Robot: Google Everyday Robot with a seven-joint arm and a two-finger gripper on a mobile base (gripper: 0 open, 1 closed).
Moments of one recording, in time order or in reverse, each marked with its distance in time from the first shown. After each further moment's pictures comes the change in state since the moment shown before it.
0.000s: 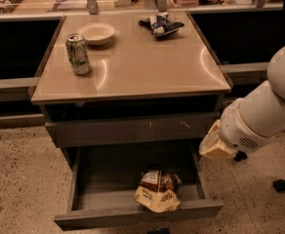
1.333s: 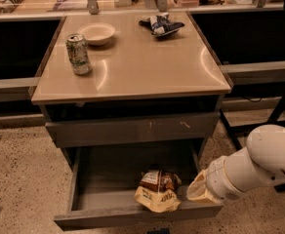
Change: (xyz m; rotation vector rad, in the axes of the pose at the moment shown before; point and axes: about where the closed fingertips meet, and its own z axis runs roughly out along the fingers) arm 0.049 0.059 0.134 -0.136 -0.123 -0.079
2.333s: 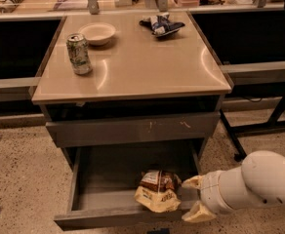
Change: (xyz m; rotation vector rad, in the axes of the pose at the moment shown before) arm 0.005 0.007 0.027 0.116 -0.012 -0.106
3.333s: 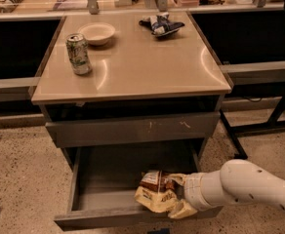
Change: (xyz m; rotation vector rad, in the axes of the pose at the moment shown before) arm 0.004 -0.026 0.085 0.039 -0.107 -0.095
